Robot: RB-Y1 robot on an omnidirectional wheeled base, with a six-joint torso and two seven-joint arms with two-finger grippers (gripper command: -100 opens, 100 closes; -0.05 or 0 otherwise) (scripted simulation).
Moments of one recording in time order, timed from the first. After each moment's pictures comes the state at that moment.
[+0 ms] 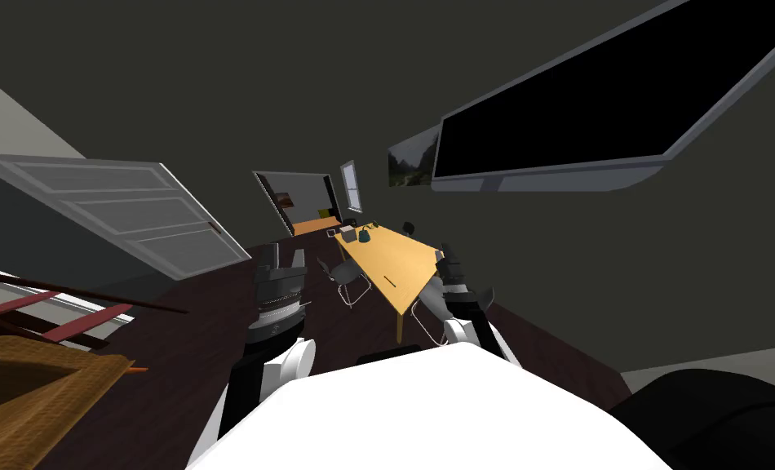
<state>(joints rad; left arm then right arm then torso) 0.47 0.02 -0.05 -2.37 0.00 -0.47 -0.07 0.51 0.00 0.06 -2.23 -0.01 -0.36 0.13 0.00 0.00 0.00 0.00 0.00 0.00</state>
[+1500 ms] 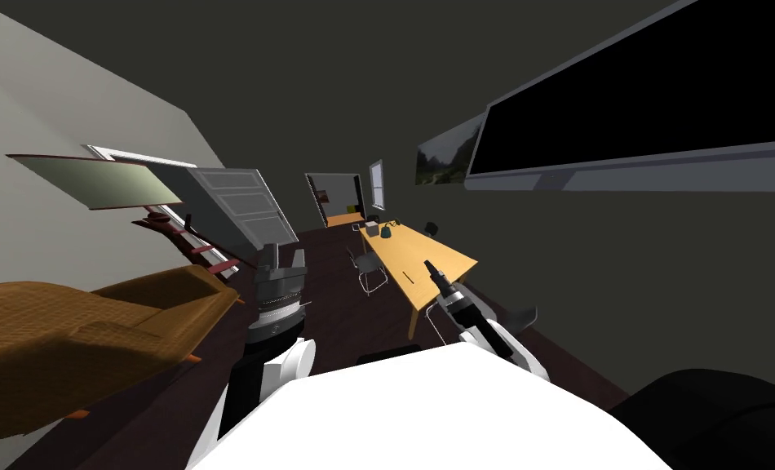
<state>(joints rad) 0.47 0.02 -0.05 -2.37 0.00 -0.47 -0.07 0.50 -0.40 0.13 -2.05 -0.07 -0.30 0.36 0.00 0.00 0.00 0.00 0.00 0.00</state>
